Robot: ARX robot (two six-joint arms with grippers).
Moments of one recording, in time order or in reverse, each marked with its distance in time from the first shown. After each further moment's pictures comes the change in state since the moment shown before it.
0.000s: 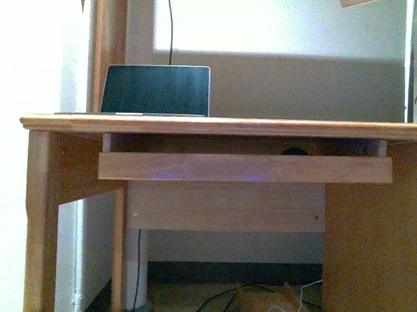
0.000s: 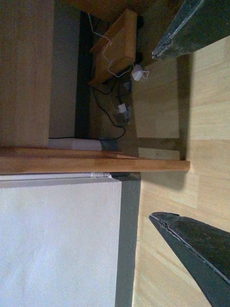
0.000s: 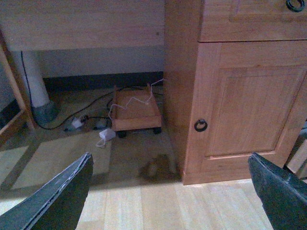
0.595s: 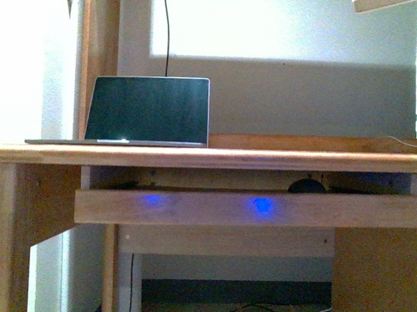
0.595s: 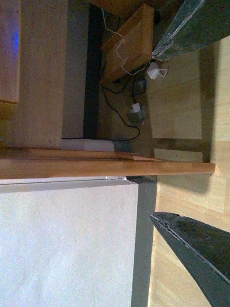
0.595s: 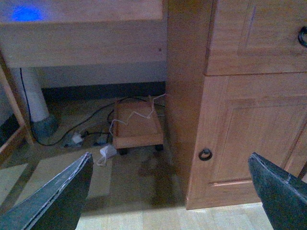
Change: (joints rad) left arm 0.000 0.001 0.000 0.000 0.001 0.000; right arm 0.000 0.000 0.000 -0.001 -0.003 0.000
